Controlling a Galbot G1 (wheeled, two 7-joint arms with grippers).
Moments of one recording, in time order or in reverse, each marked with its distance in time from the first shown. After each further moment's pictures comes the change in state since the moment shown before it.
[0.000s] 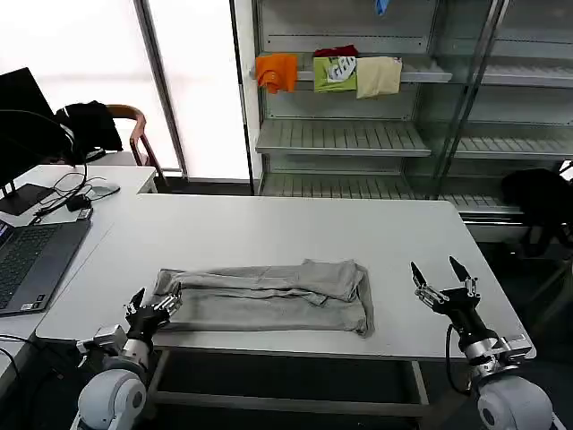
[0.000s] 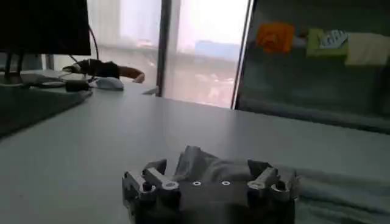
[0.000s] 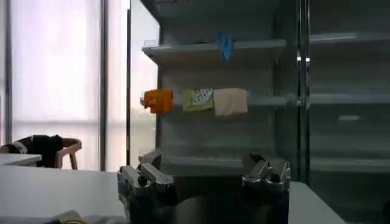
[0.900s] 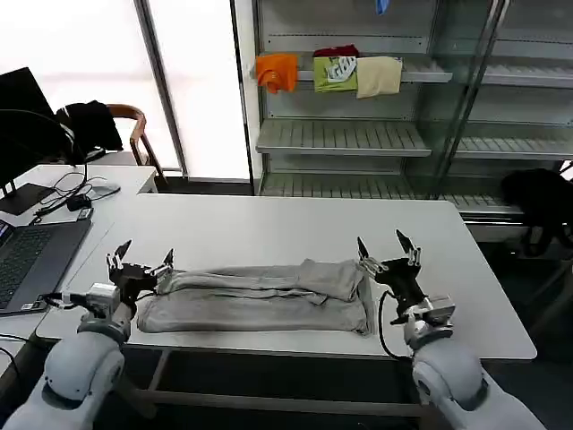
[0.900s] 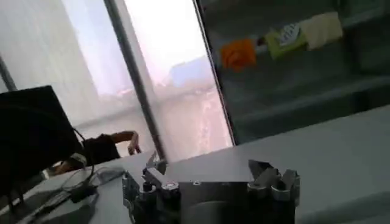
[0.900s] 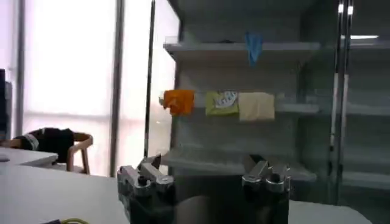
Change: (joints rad) left arm -0.072 0.219 0.043 -0.183 0.149 0.155 -0.005; right arm 0.271 0.011 -0.307 0.107 -0.071 -0.207 0.213
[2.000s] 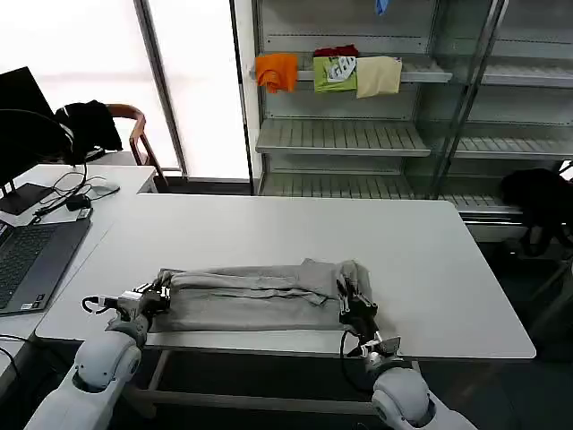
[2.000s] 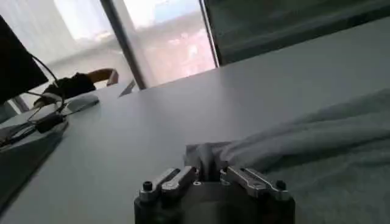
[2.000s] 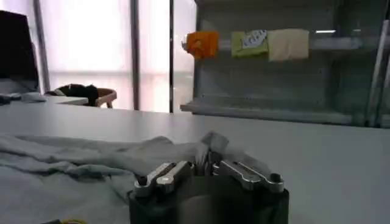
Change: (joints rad) left arm -0.108 0.027 0.127 0.267 0.055 0.091 0.076; right arm 0.104 0.128 -0.301 -0.283 -0.093 0.042 0.143
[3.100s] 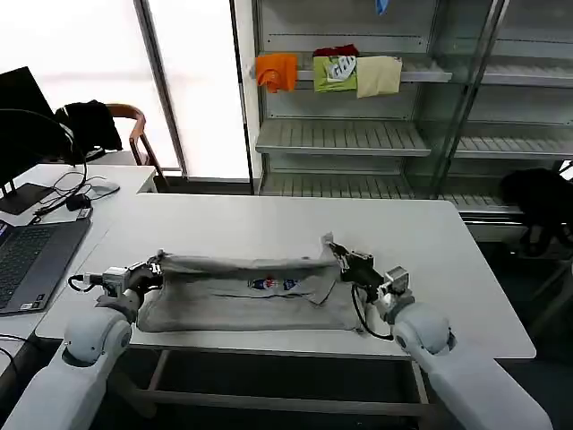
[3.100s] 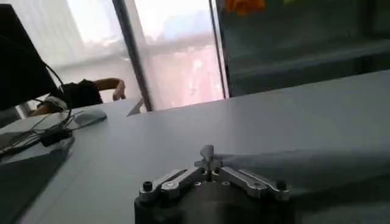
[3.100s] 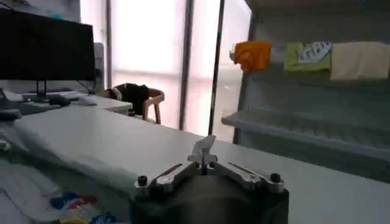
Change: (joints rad) left arm -0.103 0.008 -0.016 0.034 -0.134 -0.004 -0.004; right arm 0.233 -0.100 0.021 -0.075 0.129 -0.096 -0.412
